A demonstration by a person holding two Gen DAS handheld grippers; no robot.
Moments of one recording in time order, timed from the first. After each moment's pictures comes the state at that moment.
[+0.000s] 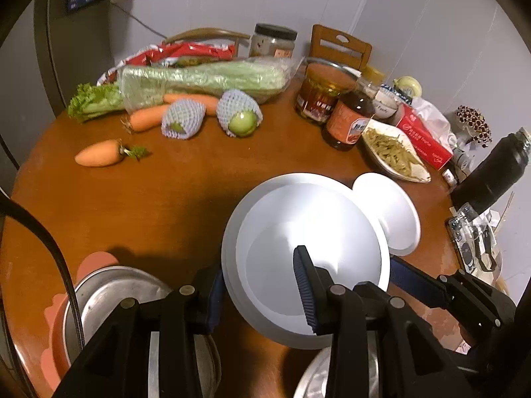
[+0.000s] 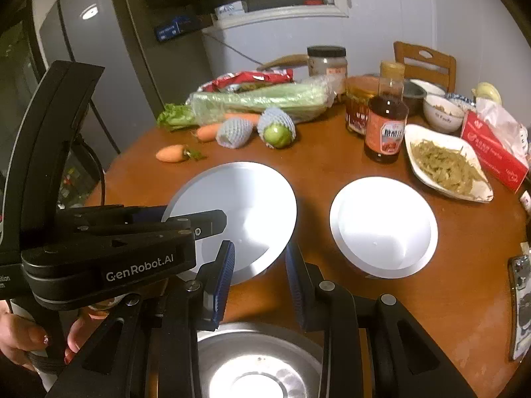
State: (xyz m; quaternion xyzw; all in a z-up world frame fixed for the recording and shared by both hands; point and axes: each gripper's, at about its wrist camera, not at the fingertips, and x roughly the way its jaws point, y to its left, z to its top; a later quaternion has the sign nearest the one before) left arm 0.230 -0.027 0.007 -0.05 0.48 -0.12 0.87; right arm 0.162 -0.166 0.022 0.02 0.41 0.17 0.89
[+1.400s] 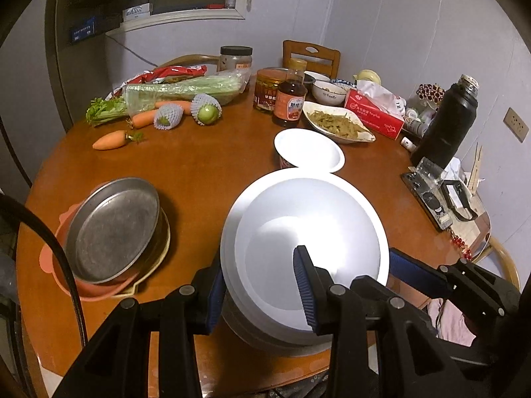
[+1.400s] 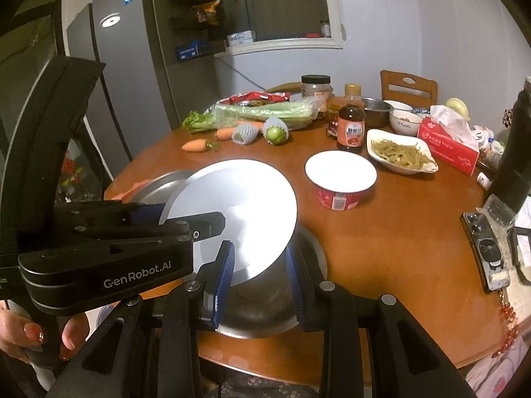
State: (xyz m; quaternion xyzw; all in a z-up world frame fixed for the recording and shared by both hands) left arm 0.080 -0.071 0.025 -0.01 0.43 -0.13 0.89; right arm 0.005 -0.204 0.039 0.00 0.36 0.17 0.92
